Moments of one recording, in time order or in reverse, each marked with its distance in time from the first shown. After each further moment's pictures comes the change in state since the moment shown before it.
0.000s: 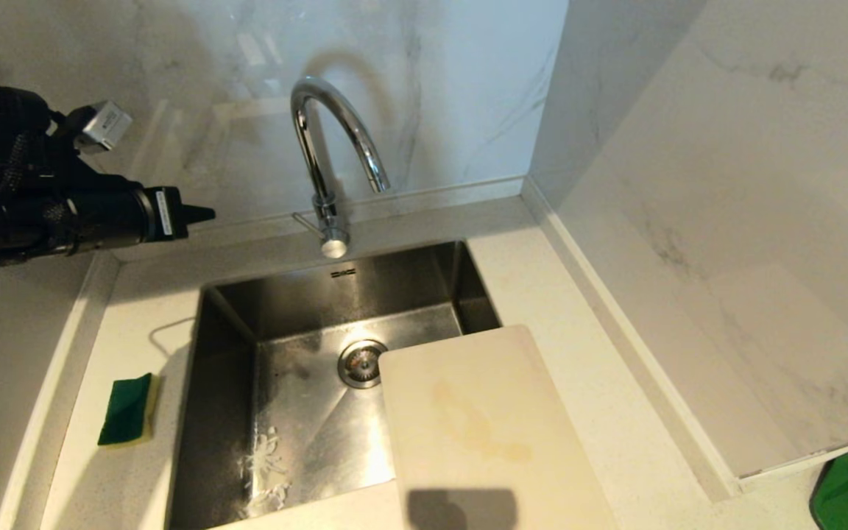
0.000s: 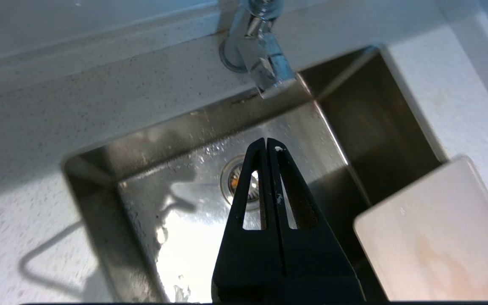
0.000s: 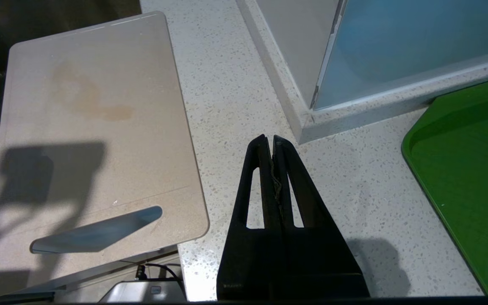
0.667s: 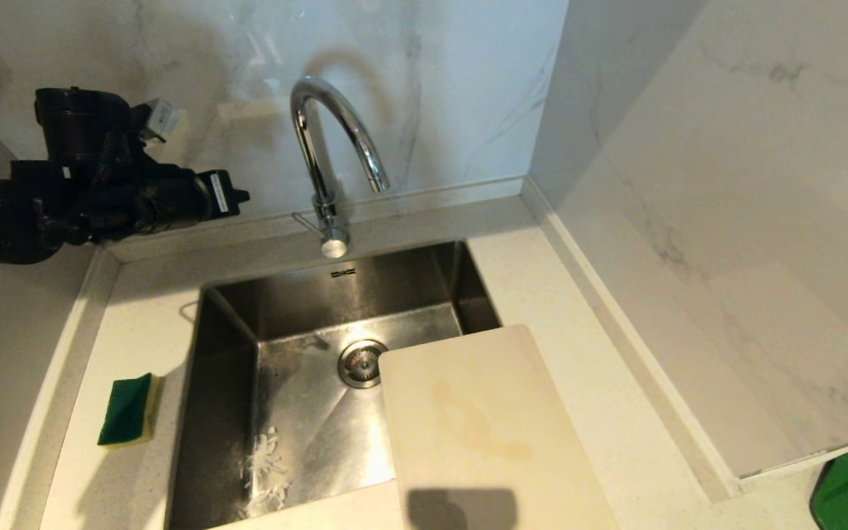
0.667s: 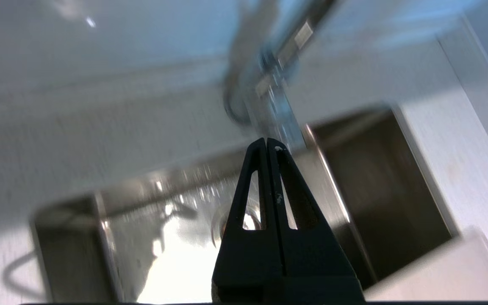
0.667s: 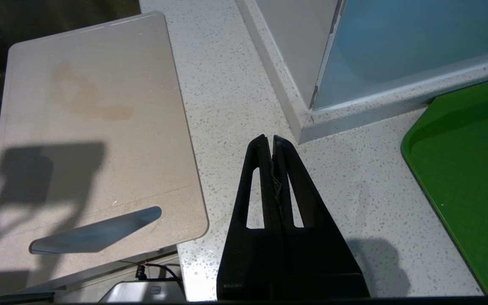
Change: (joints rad) left arm -0.041 0.209 -0.229 -0.052 0.102 -0.098; right arm 0.000 0.000 0.000 0.000 0.000 0.000
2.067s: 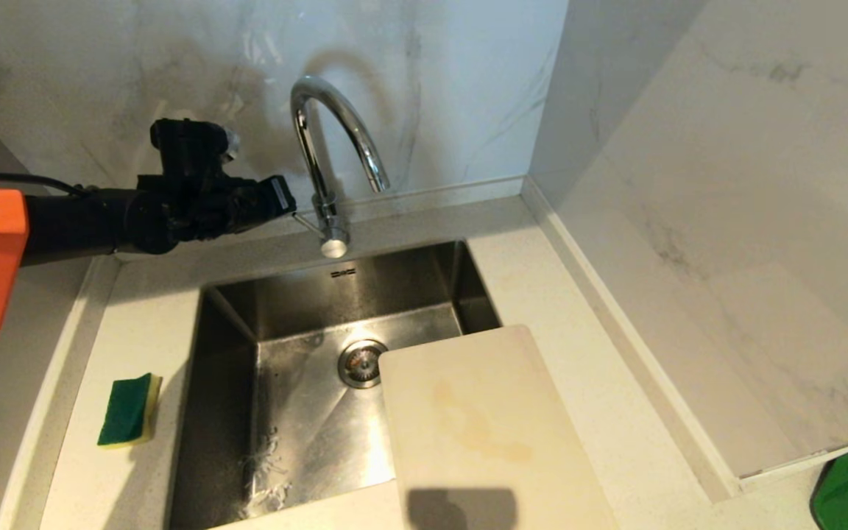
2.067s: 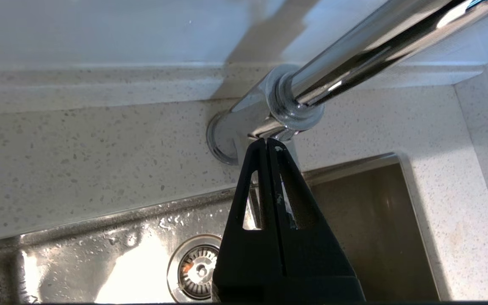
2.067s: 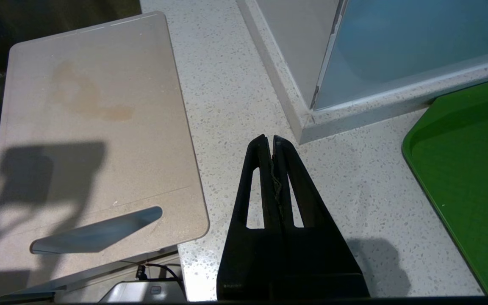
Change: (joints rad) left arm -0.037 0.343 -0.453 0.112 0.058 -0.180; right arm 0.000 0.000 0.000 -0.001 0.001 0.001
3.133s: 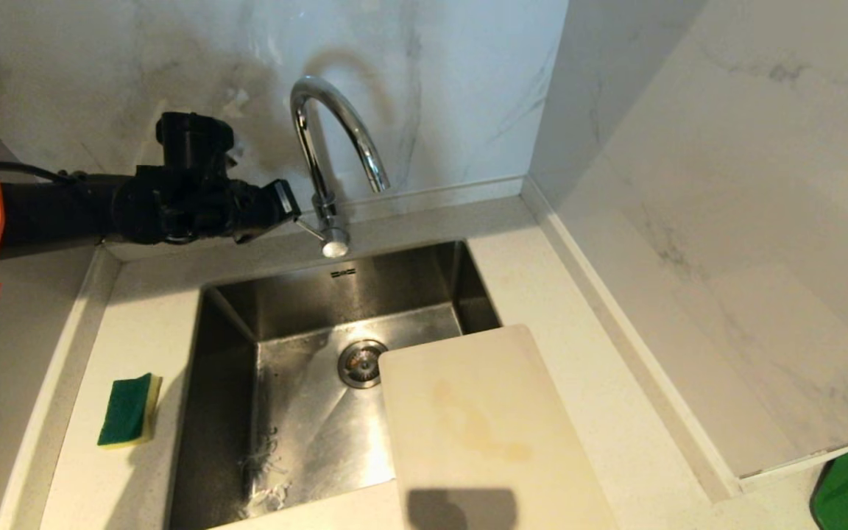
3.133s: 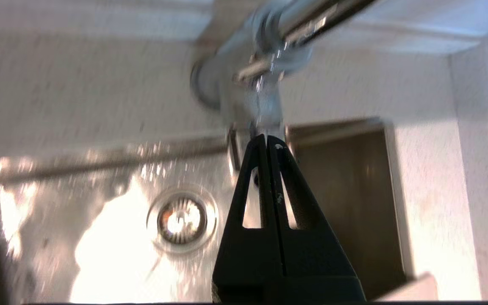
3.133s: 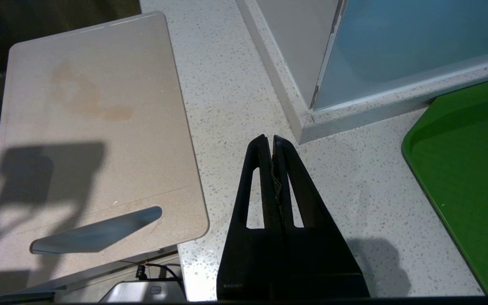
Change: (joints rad) left arm -0.032 -0.049 0.003 0.174 -0.009 -0.084; right arm 0.000 0.000 0.000 0.000 -0.001 -0.001
